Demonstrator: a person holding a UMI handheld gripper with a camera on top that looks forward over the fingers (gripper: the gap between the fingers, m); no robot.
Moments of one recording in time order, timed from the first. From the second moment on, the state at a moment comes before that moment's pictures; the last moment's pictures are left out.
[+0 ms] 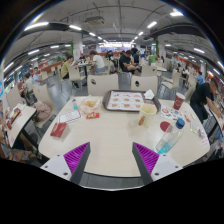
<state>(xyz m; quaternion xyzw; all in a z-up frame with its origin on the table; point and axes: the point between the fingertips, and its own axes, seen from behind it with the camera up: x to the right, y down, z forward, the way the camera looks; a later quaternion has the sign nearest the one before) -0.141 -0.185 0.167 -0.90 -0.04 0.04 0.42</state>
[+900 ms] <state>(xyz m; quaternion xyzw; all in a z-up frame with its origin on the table) 0.085 -0.085 0.055 -0.86 0.05 -0.03 0.51</state>
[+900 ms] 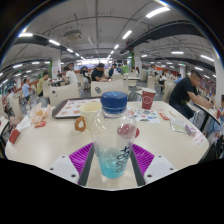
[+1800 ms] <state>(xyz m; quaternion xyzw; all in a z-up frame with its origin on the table) -0.124 -0.008 0.206 -0.80 0.04 0.23 0.55</state>
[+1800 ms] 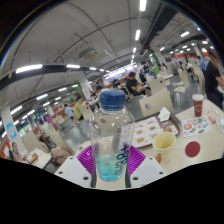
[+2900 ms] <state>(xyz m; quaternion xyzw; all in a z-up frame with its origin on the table) -0.037 0.107 0.263 -0.76 0.14 0.40 0.50</state>
